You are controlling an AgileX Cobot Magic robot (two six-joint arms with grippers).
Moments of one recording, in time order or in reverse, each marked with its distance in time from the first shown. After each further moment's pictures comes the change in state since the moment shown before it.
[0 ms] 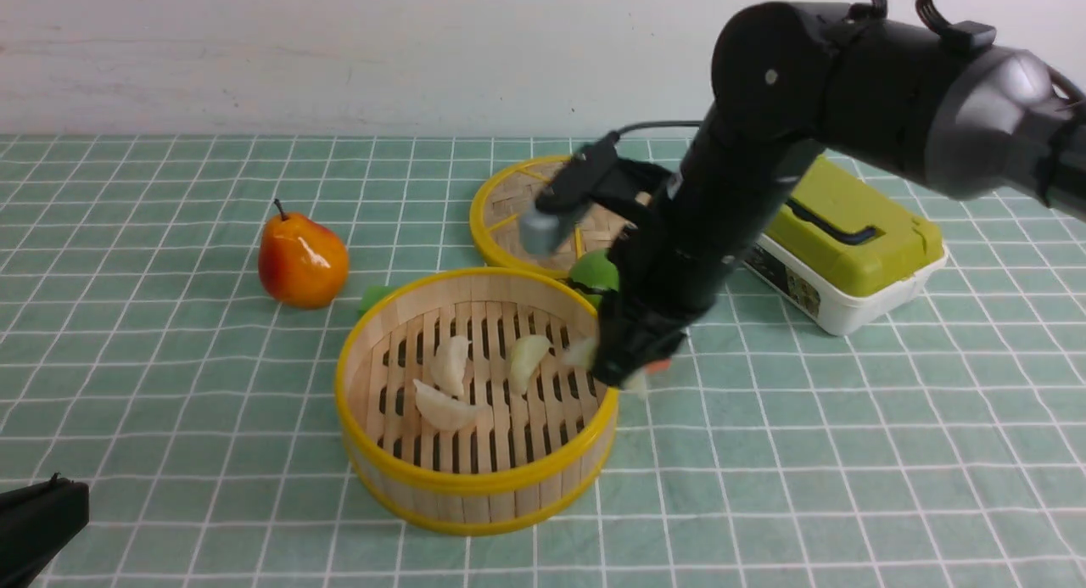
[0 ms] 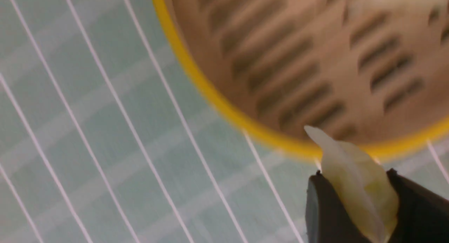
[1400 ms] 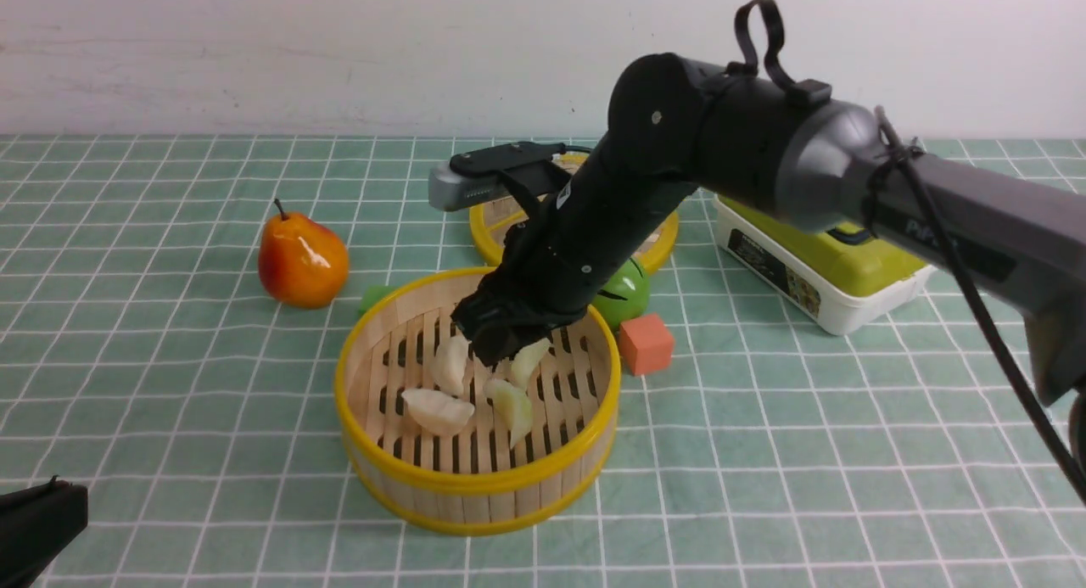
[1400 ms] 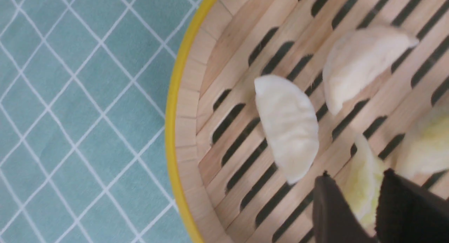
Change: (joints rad) right arm 0.054 0.204 -0.174 0.020 -0.104 0.245; left arm 0.000 0.000 0.000 0.001 0.005 0.000
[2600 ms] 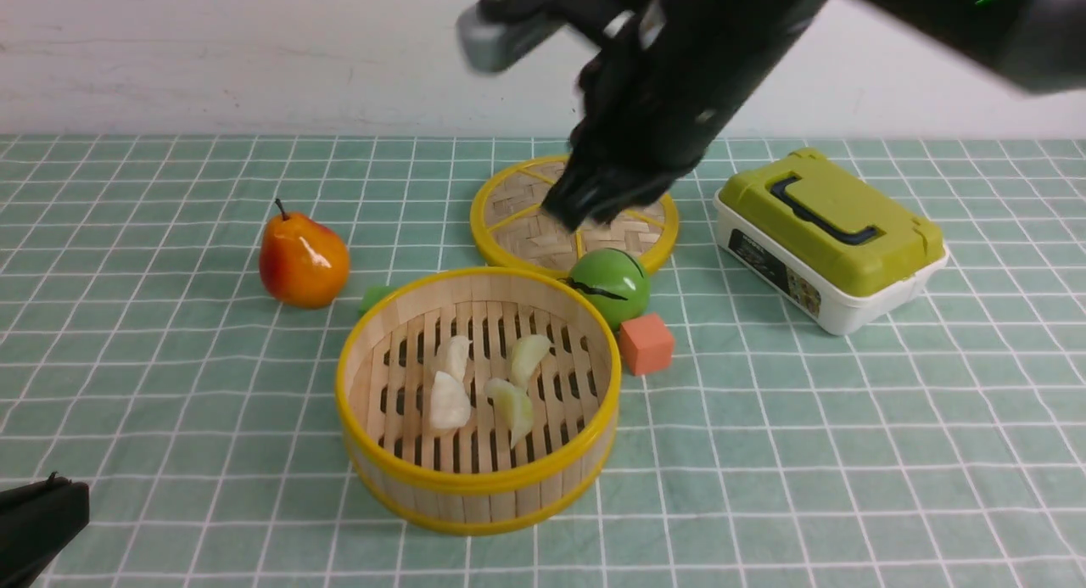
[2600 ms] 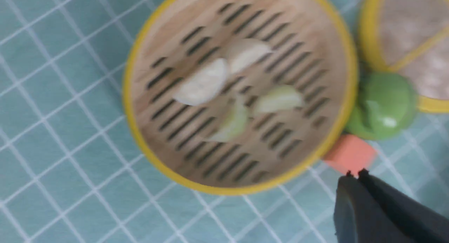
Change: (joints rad) right arm 0.060 -0.375 -0.085 -0.485 0.275 0.098; left arm 0.000 0.000 0.000 0.000 -0.006 0.000
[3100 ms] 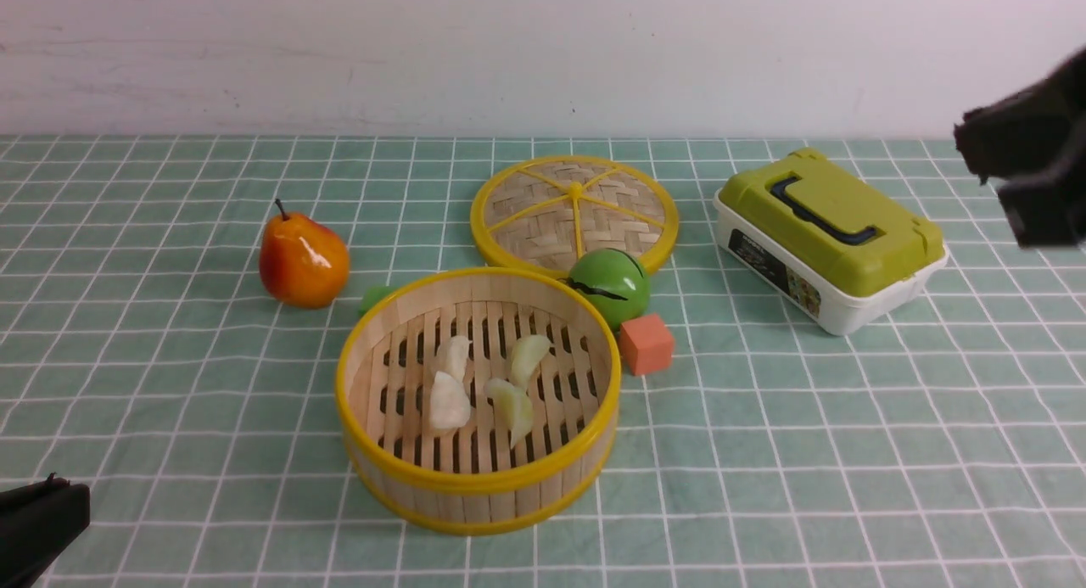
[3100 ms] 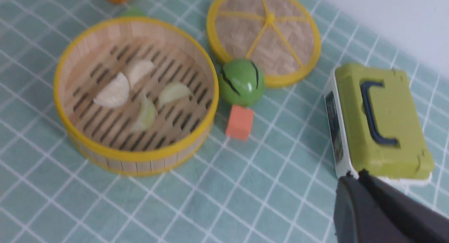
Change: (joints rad) right arm -0.045 -0.778 0.800 -0.108 -0.450 0.207; left arm 0.000 0.000 0.000 0.000 0.003 0.000
